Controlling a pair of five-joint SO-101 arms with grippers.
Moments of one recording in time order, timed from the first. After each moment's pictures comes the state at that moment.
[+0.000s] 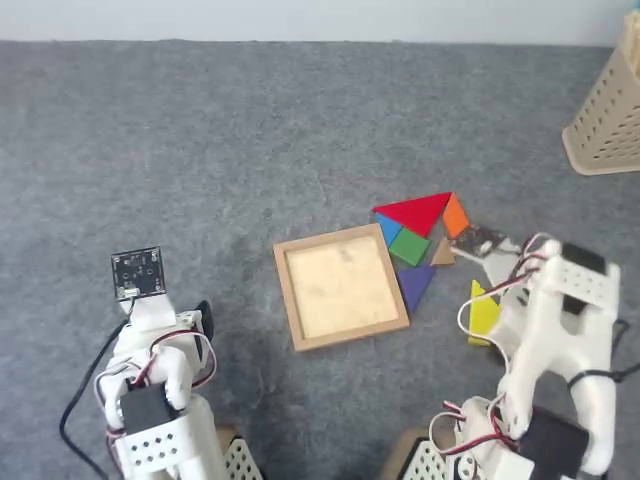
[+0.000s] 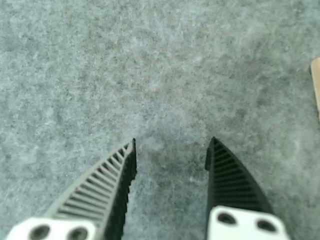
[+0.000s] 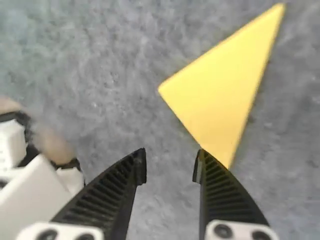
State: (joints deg) left arm -24.1 -103.7 97.3 72.2 -0.5; right arm 19.4 -18.9 47.2 79.1 66.3
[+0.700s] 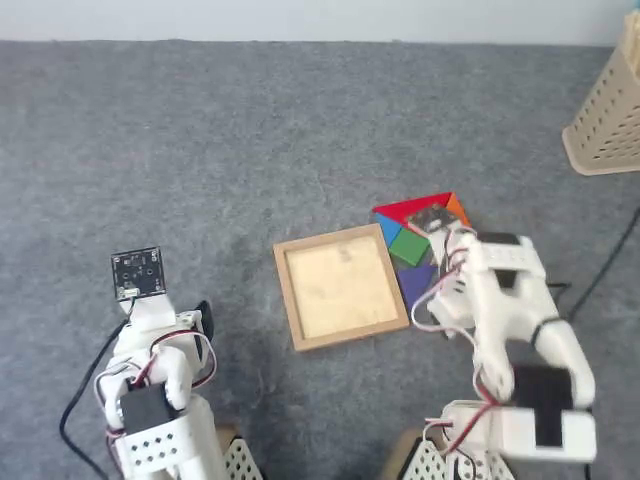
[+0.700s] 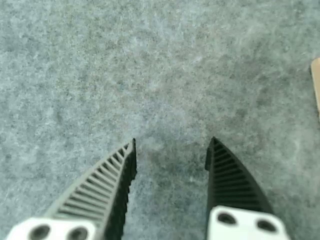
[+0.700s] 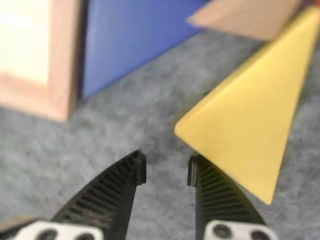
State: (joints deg) left arm -24.1 -103.7 97.3 72.2 -0.5; right arm -1.1 -4.3 44.8 64.2 31.5
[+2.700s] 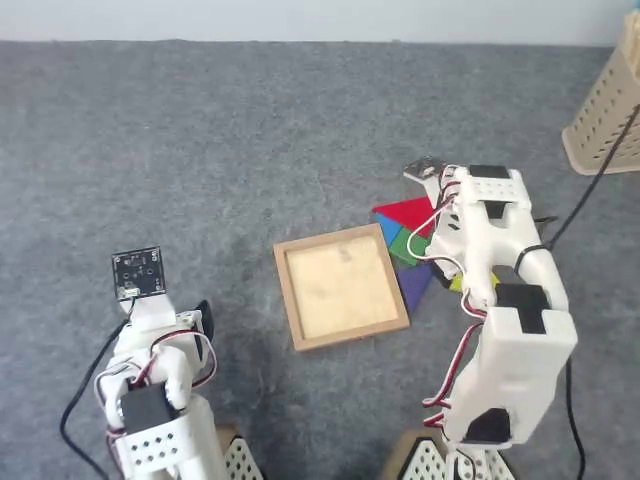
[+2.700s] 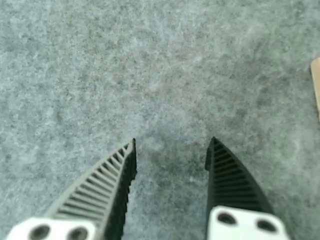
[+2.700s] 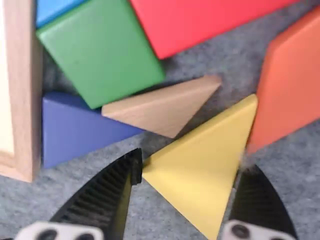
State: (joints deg) left arm -24.1 -103.7 97.3 72.2 -0.5; right arm -2.2 23.1 9.5 74.9 34.6
